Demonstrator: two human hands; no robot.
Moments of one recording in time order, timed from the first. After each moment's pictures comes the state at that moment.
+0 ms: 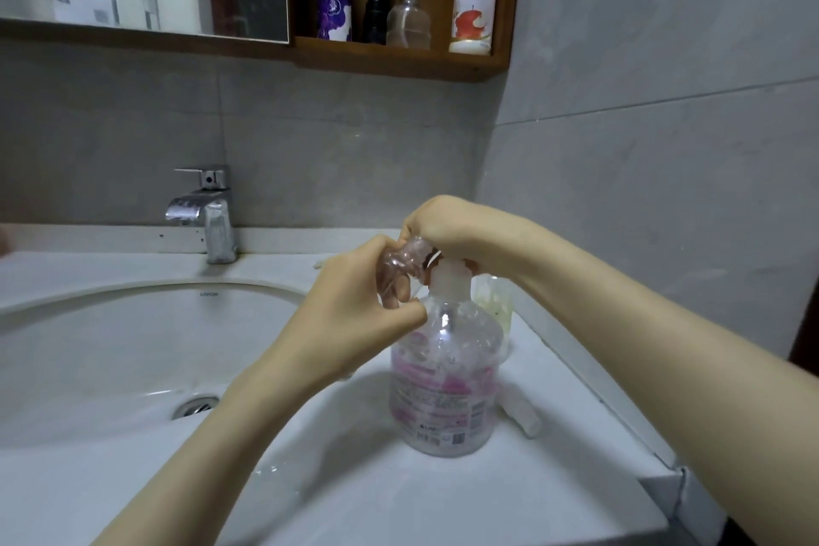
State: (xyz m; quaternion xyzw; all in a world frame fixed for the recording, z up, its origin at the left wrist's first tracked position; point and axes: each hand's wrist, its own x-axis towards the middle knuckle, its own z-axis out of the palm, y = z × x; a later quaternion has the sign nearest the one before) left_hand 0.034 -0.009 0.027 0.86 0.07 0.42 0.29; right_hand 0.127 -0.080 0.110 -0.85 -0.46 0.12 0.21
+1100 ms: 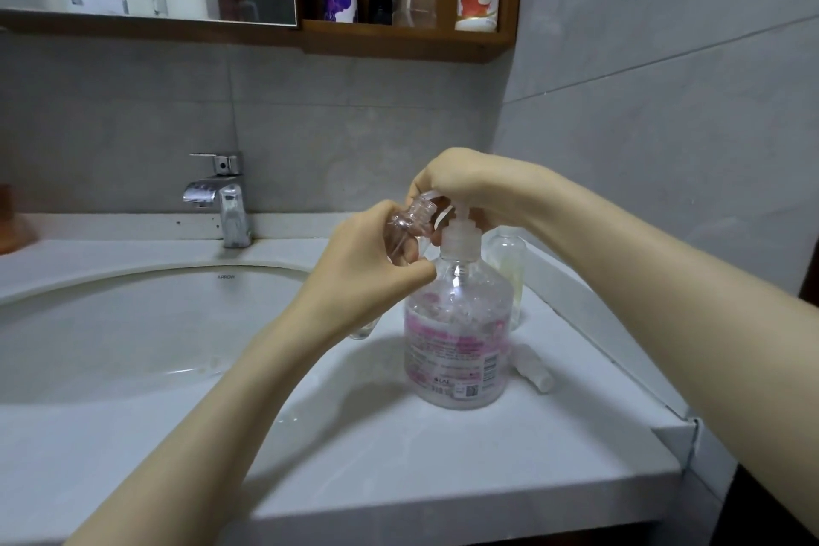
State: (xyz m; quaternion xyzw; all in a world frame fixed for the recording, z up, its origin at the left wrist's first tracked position) left_hand 0.037 -0.007 0.027 0.85 0.06 0.43 0.30; right_hand 0.124 -0.089 0.114 -0.84 -0.42 0.12 0.33
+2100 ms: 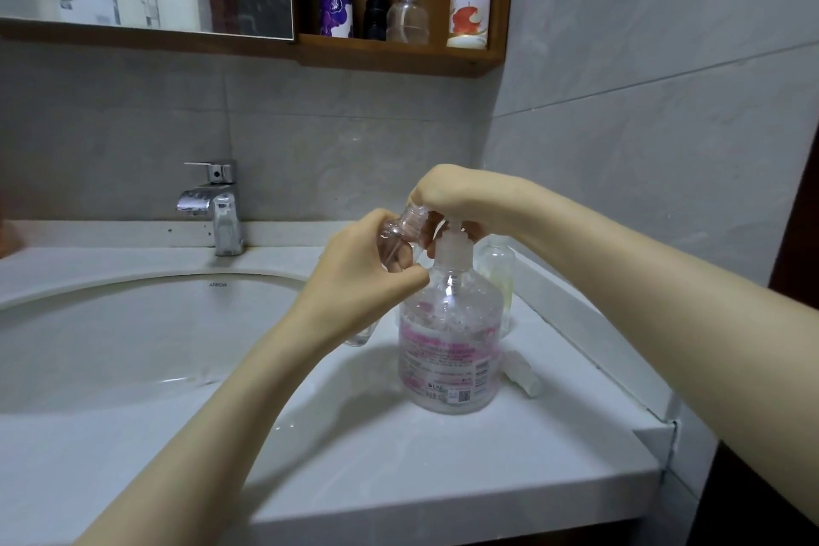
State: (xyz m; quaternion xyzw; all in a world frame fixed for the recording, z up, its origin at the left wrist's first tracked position) left_hand 0.034 -0.008 0.030 0.84 0.08 0.44 0.32; right_hand 0.124 -0.080 0.117 -0.87 -0.40 0.11 0.28
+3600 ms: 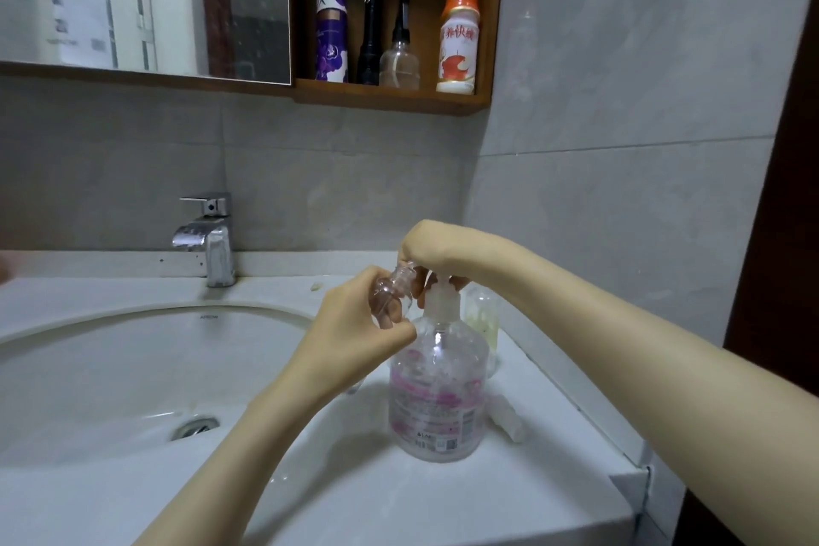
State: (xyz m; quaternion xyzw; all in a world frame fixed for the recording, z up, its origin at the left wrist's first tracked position) left_hand 0.034 -0.008 0.025 0.84 0.08 0.41 0.35; right_hand 0.123 -0.073 0.121 -0.90 -0.39 0.09 0.17
